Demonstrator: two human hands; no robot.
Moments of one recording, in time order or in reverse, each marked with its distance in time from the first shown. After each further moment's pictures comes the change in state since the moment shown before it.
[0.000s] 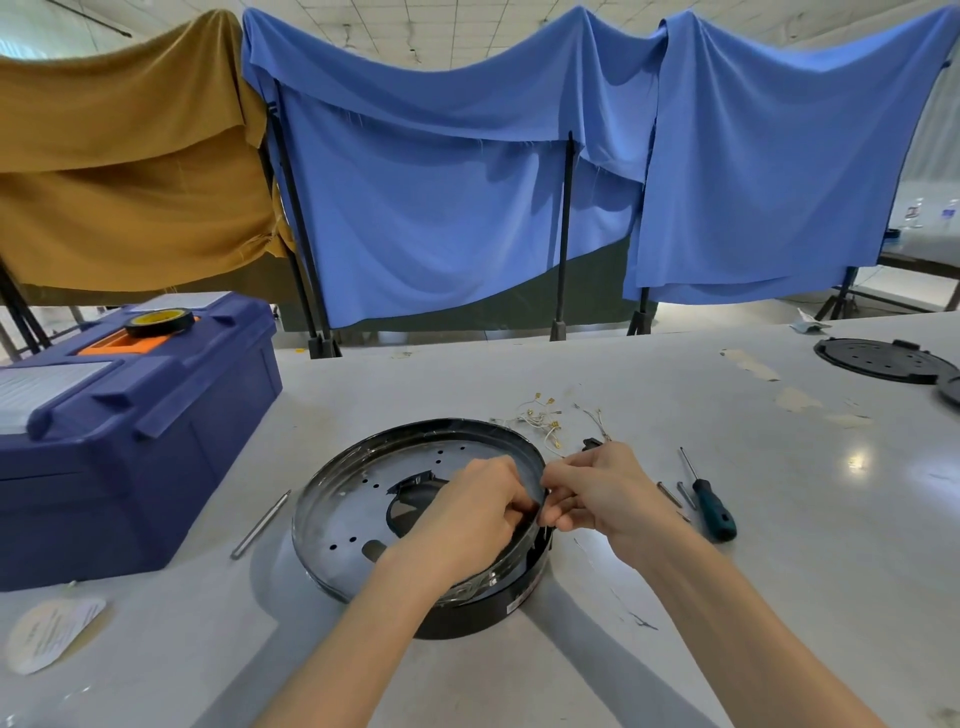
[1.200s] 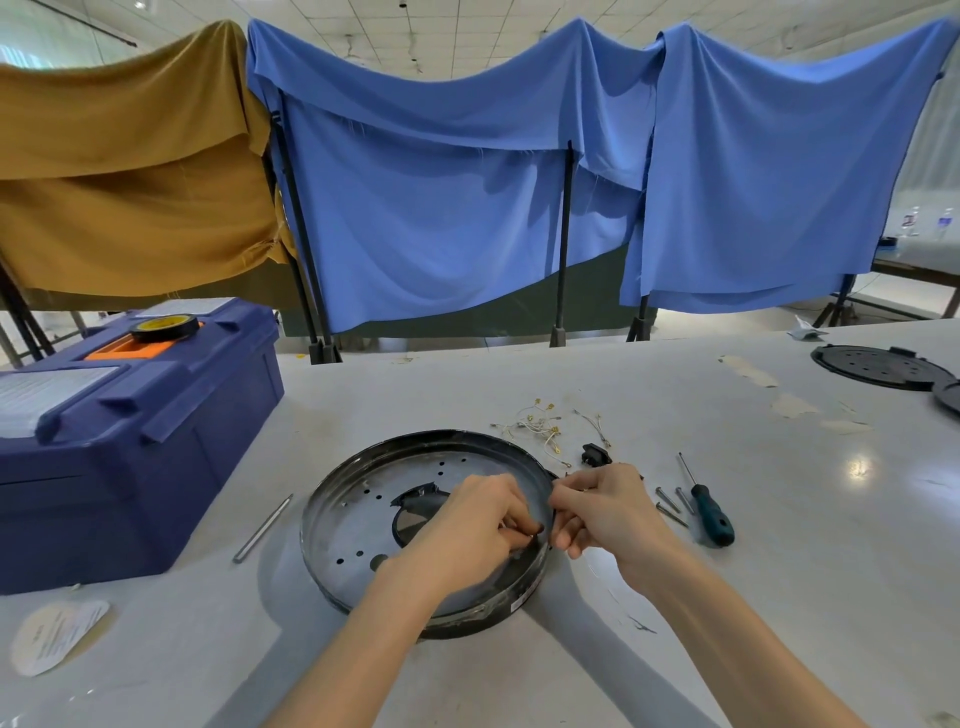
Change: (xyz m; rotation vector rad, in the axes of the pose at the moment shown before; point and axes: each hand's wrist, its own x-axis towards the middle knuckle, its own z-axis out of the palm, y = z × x) left_hand -0.005 -0.001 0.008 -0.152 -0.006 -0.011; right_hand -0.001 0.020 -0.004 -0.032 0.007 -0.080
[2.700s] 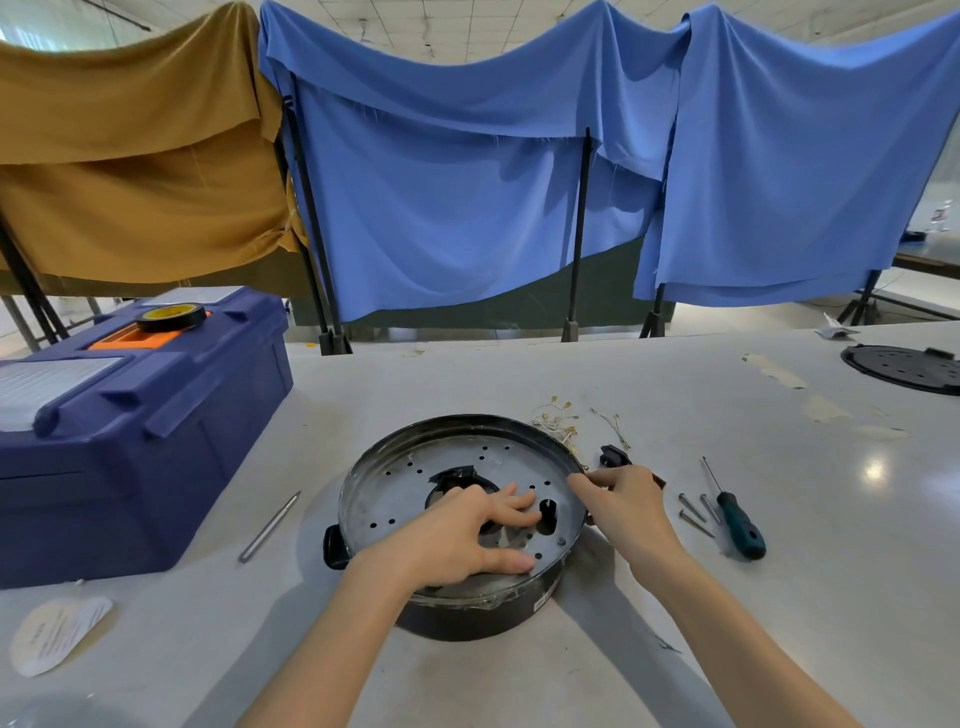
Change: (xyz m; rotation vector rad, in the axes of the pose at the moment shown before) left_hand -0.001 -0.037 -0.012 -0.121 -0.290 -0.032; right_hand 0.048 0.033 0.001 -0.282 0.236 -0.091
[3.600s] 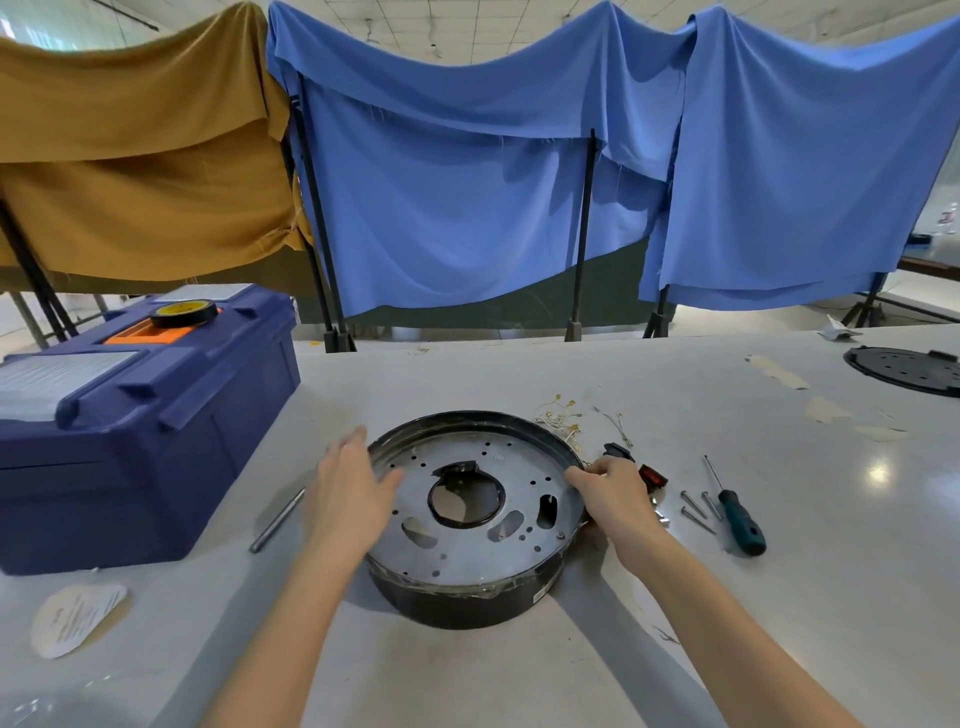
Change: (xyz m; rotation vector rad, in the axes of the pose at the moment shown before) left_hand -0.038 -0.031 -0.030 0.049 0.753 -0.664; right_hand 0.006 -0.008 0.011 0.050 -0.001 0.110
